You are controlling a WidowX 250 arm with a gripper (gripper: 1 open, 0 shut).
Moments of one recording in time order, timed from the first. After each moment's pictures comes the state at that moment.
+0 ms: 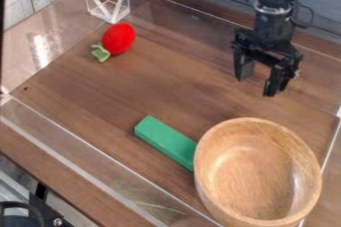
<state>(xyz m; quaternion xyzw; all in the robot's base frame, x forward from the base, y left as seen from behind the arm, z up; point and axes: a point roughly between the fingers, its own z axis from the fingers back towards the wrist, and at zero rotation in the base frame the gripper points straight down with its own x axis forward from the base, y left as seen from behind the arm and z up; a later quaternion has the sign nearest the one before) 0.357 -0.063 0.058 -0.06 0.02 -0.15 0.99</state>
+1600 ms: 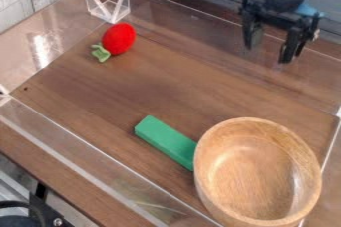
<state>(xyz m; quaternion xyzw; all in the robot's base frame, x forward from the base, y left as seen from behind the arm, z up) 0.363 -0.077 0.102 -0.07 0.01 -0.13 0.99</state>
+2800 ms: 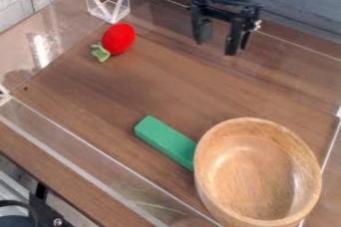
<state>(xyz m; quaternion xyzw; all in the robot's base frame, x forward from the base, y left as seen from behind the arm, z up) 0.338 0.038 0.103 -0.06 0.04 -0.03 1.00</state>
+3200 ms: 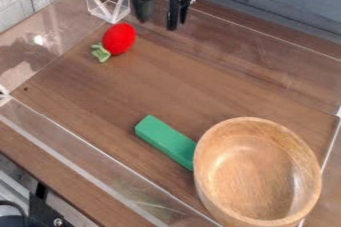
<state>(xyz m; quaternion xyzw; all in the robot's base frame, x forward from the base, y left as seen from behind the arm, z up) 0.326 0.081 0.116 -0.06 0.05 -0.01 1.00</state>
